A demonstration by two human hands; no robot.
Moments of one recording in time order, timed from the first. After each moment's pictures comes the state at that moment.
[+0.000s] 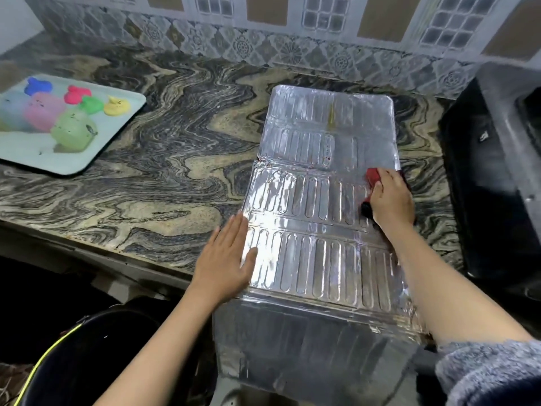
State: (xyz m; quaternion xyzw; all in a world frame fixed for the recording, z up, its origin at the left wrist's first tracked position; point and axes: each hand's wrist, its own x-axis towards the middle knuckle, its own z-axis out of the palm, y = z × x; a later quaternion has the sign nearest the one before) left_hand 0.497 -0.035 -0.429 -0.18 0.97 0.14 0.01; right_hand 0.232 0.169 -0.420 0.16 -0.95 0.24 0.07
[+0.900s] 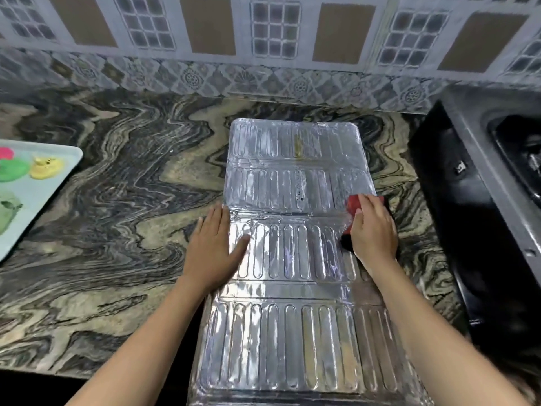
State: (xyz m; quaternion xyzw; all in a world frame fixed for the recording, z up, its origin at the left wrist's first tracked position) left_hand 0.353 -0.099 -0.427 -0.17 0.98 0.11 -0.01; right_hand 0.208 0.153 -0.424 0.08 -0.97 0.24 0.06
